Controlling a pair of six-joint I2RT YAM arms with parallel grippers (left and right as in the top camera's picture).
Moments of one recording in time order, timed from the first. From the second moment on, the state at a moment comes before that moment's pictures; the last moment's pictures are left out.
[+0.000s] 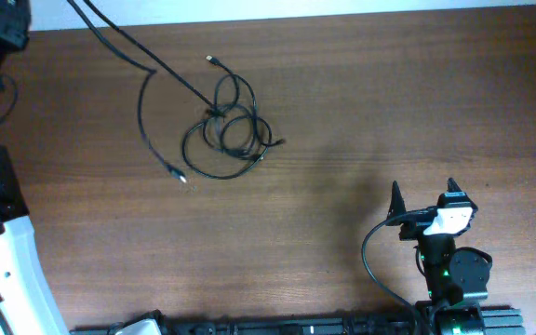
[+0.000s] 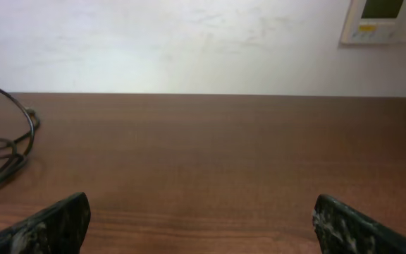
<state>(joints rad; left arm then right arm) 0.33 1.32 1.75 -0.13 0.67 -0.85 0.01 0.02 0.01 -0.07 0.00 0.00</state>
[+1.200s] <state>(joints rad) 0.11 1.53 1.74 -0.32 -0.07 -0.95 0.01 0.02 0.01 -0.07 0.00 0.00</state>
